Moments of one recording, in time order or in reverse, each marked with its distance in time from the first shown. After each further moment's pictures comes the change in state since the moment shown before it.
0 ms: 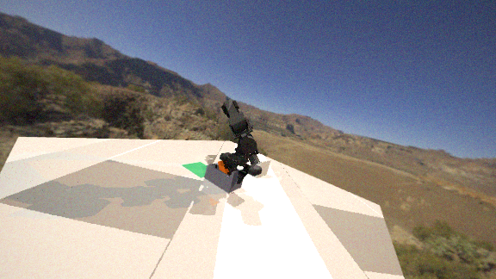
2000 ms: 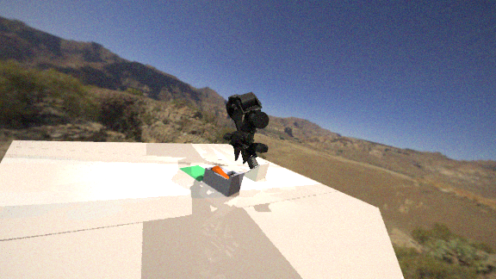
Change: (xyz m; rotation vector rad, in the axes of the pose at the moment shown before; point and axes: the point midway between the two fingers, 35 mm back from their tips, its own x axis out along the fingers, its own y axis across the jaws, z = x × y) arm -0.105 0.003 0.002 -0.012 -0.010 0.001
